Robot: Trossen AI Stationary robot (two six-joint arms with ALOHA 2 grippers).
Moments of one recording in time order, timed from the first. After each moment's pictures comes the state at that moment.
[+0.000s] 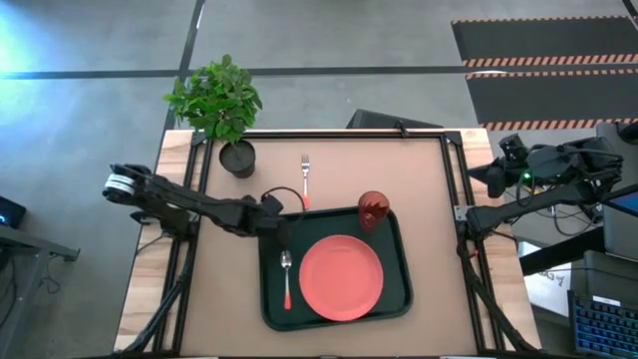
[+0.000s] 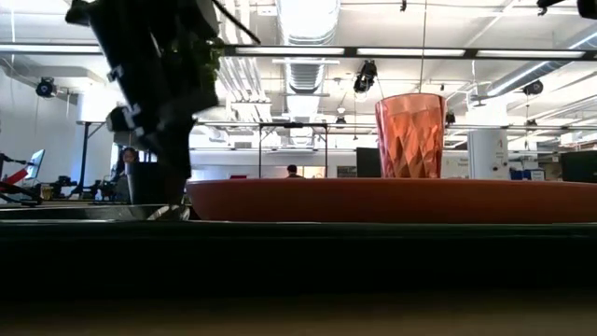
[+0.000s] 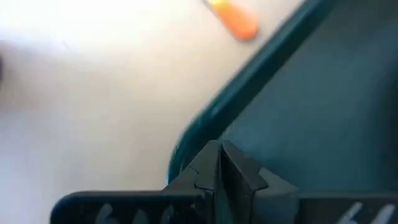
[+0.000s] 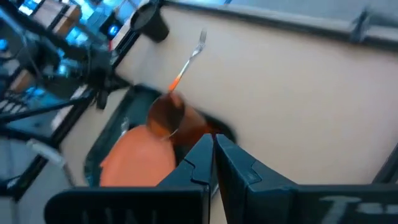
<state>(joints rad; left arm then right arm) -0.17 1.47 0.87 -0.66 -0.46 -0.96 0.19 0.62 1.32 -1.45 0.40 1.04</state>
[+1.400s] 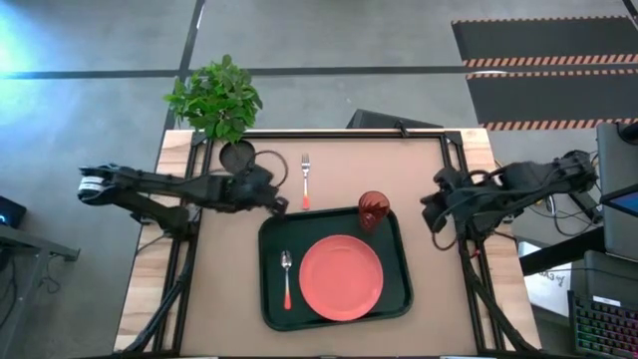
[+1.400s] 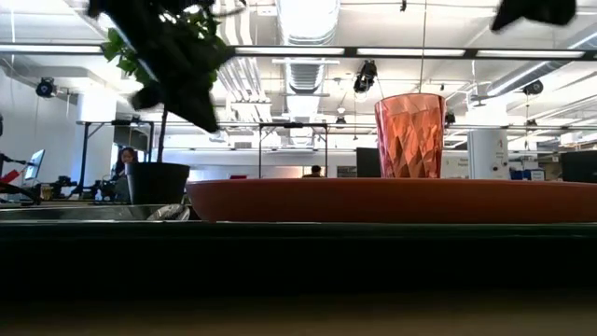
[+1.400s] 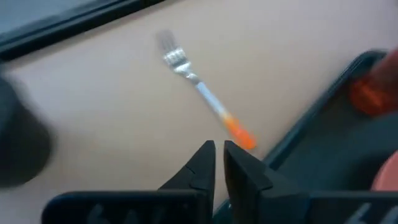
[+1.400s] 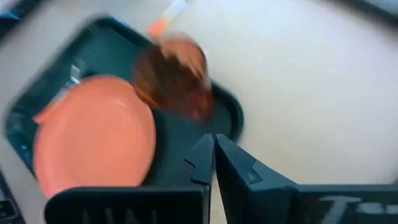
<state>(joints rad) 0.03 1.23 0.85 -0.52 -0.51 -0.80 0.33 0.95 1.20 -1.28 0.42 1.02</state>
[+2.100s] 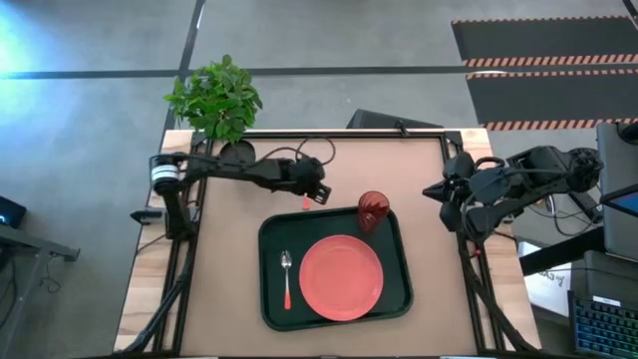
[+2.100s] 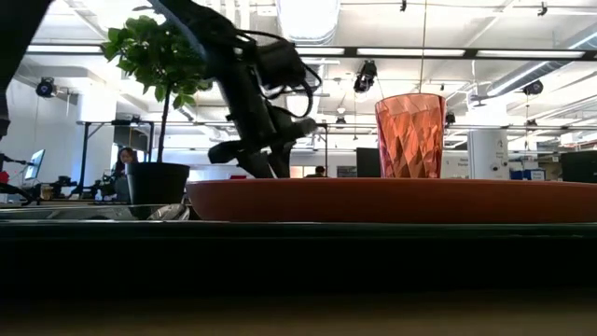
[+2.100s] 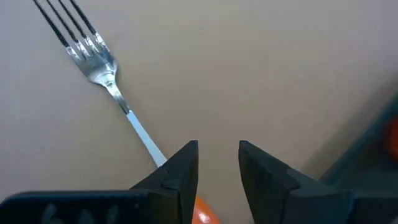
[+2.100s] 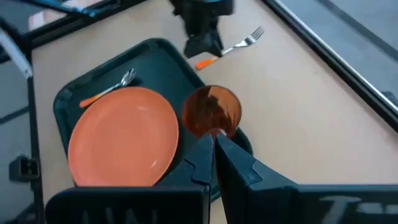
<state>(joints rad) 0.25 1.82 1.22 -0.42 -0.21 -0.74 0.33 1.00 1.44 -1.28 0.39 0.64</state>
